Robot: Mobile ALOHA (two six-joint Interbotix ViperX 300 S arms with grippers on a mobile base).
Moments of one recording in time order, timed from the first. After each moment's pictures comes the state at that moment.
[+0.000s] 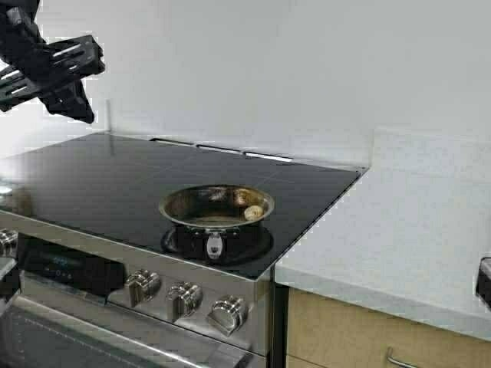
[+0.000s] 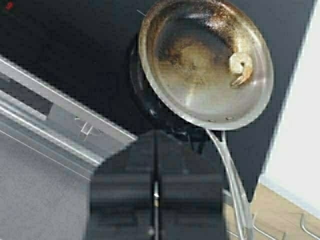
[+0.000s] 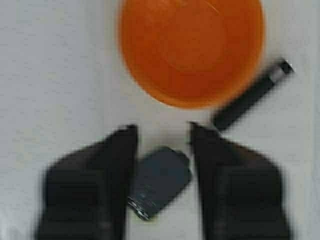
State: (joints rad) left arm -0.09 -0.12 0.92 1.15 -0.30 -1.42; right arm -0.56 0.14 0.24 0.32 0.77 -0.27
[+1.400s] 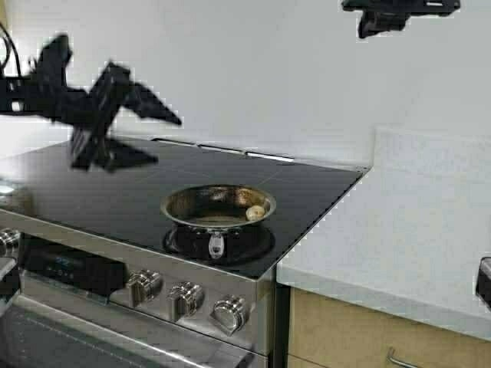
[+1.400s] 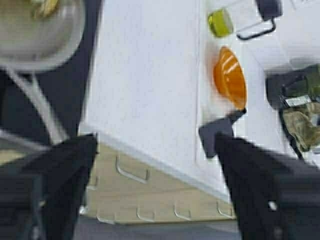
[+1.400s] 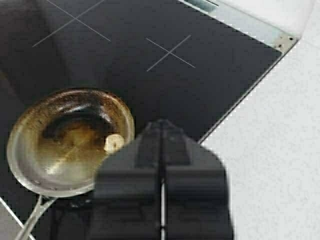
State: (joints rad) left arm -0.09 0.31 0.91 1.09 -1.04 -1.41; right arm 0.35 -0.24 0.78 0.33 -0.11 -0.25
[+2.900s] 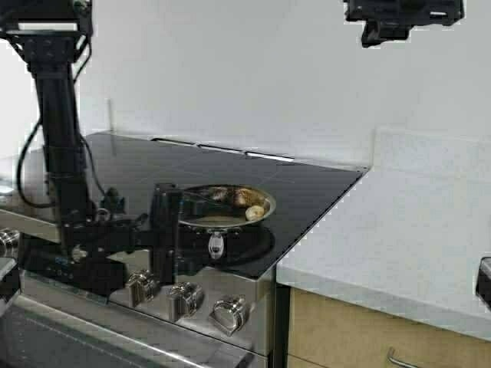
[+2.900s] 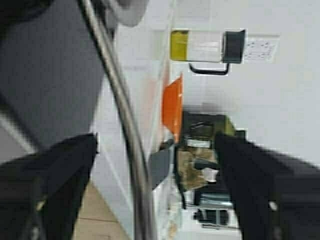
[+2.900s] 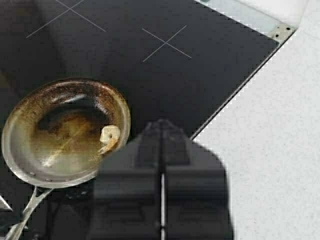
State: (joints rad) left arm -0.32 1.06 0.46 0.74 -1.45 -1.58; right arm 0.36 -0.24 0.81 0.33 -0.13 -0.25
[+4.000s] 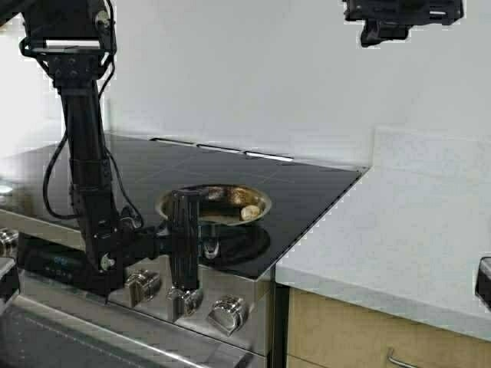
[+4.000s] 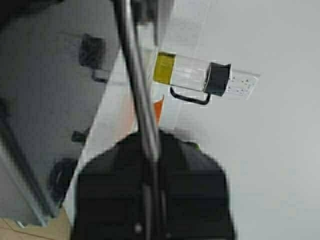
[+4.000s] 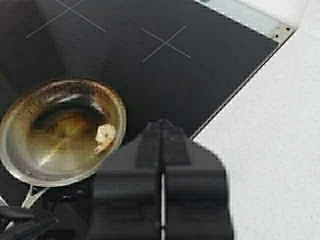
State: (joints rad) left arm -0.39 1.11 0.38 0.60 -1.43 -1.76; right arm 0.36 -0.24 0.81 0.33 -0.13 -0.25
